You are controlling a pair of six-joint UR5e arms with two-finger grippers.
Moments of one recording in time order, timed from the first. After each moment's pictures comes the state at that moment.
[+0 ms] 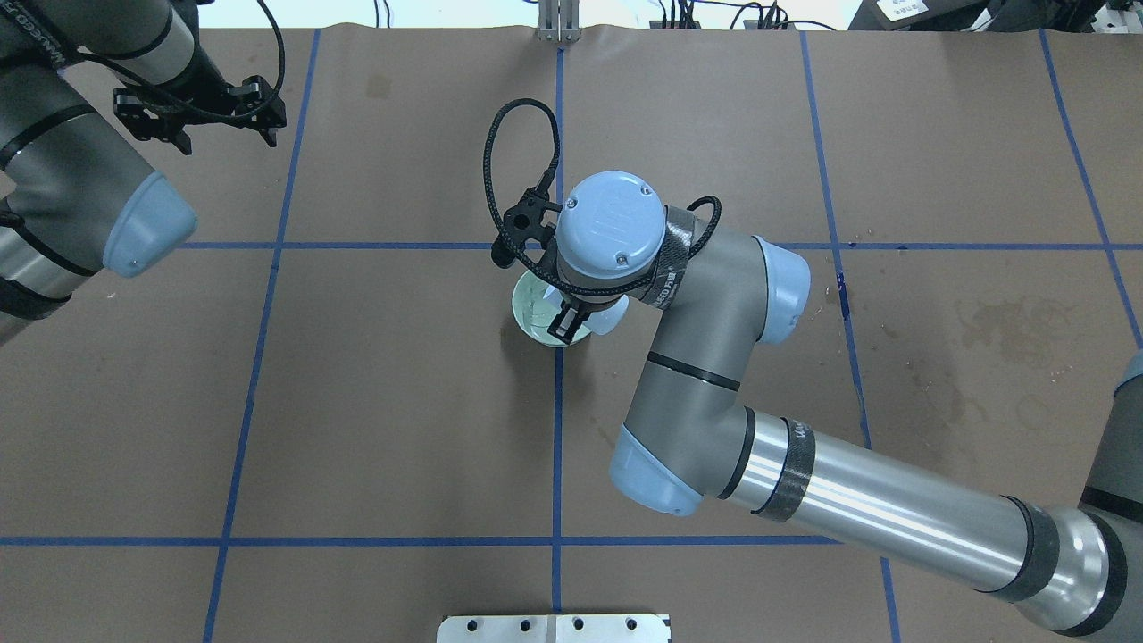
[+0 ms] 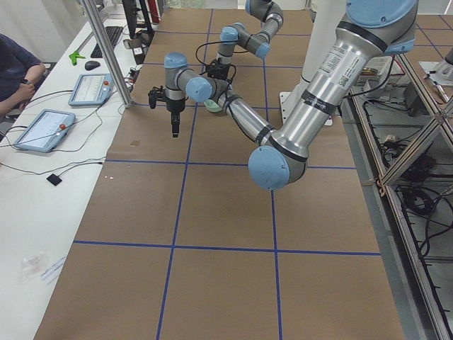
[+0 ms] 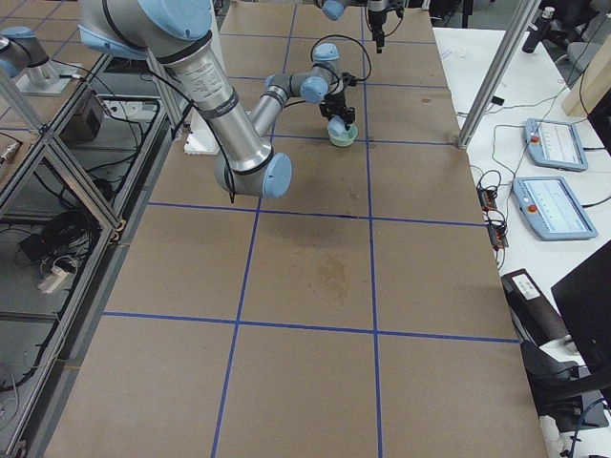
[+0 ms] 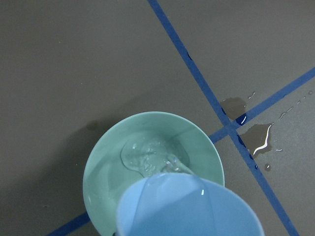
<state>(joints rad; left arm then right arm) -1.00 -2.13 -1.67 -1.48 -2.02 -0.94 0.51 -0.79 1.58 -1.55 1.71 0.17</state>
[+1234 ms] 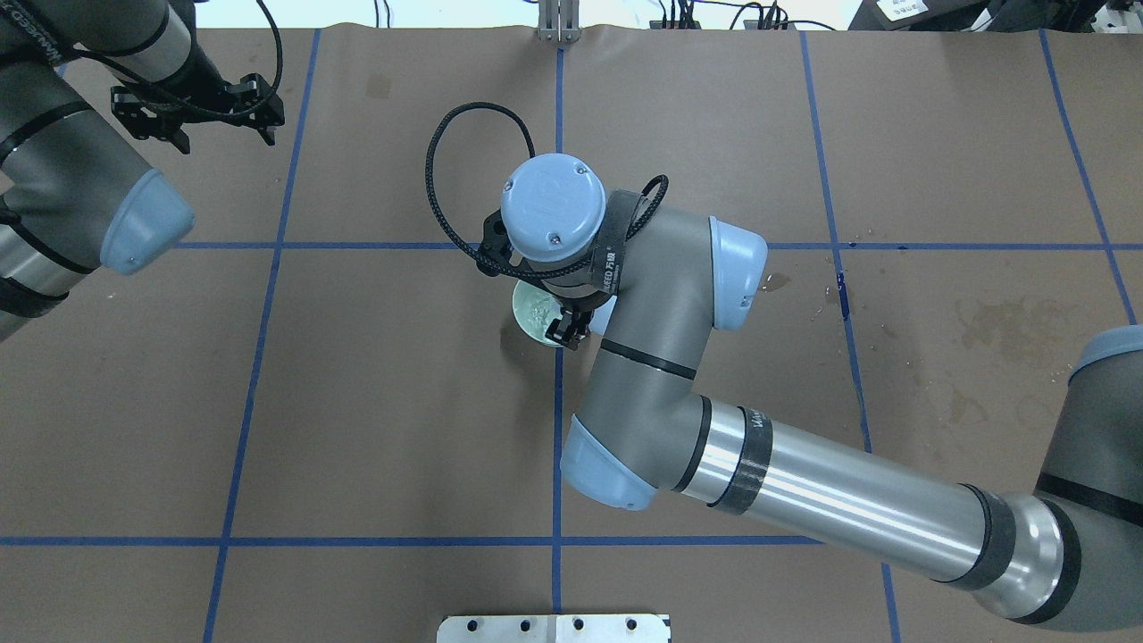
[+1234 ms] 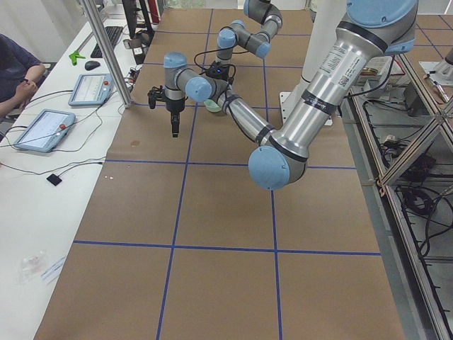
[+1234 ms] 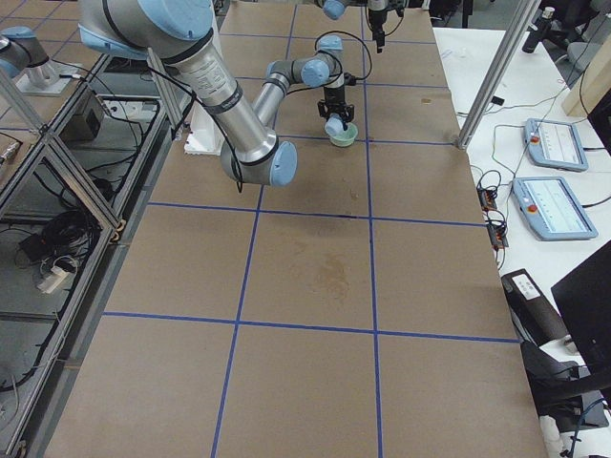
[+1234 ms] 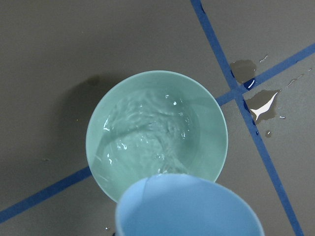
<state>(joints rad) -1.01 -2.13 -1.67 -1.48 -2.03 -0.94 0.50 -0.68 1.52 -1.79 1.71 0.09</state>
